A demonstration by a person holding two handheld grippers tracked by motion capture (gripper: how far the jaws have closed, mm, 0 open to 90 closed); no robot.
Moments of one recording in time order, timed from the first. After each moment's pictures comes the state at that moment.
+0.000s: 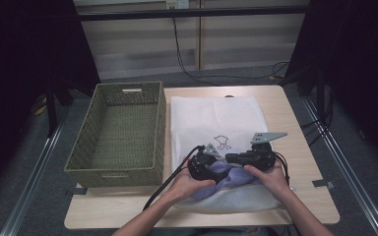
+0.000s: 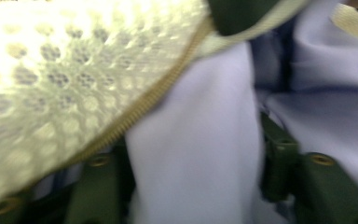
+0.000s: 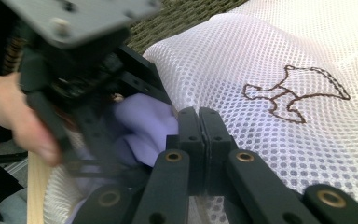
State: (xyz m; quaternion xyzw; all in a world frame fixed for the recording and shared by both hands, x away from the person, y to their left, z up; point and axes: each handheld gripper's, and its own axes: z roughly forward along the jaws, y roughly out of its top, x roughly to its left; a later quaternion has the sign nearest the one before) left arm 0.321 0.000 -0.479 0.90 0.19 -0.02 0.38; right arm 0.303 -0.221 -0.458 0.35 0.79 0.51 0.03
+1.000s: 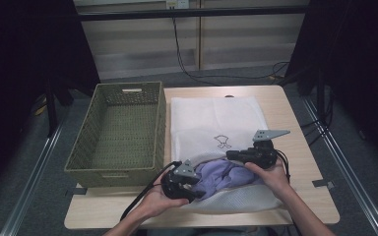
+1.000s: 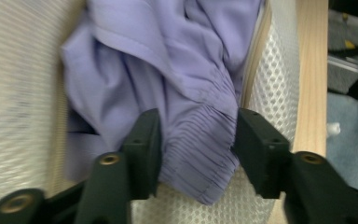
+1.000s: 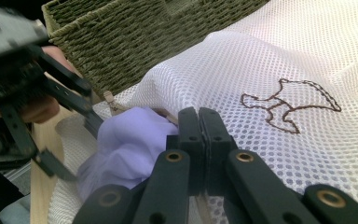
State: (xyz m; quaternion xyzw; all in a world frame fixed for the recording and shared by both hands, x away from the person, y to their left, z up) left arm 0.276 0.069 -0.473 0.92 0.14 -0.02 0.37; right arm 0.305 -0.223 -0.450 0.35 0.78 0.52 0.03
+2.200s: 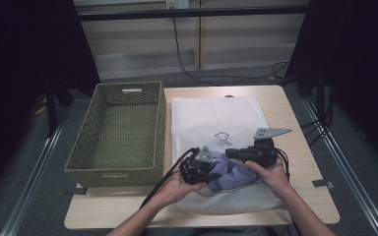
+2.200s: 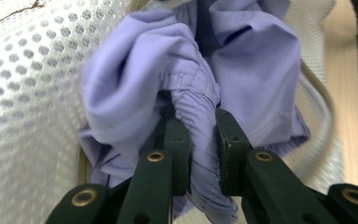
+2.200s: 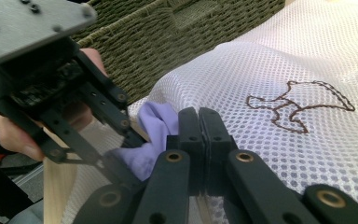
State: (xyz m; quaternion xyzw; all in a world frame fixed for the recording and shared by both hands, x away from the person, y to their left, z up) left arm 0.303 0.018 -0.454 0.91 0.14 0.02 0.38; right arm 0.304 -0.222 -0.441 0.35 0.77 0.54 0.03
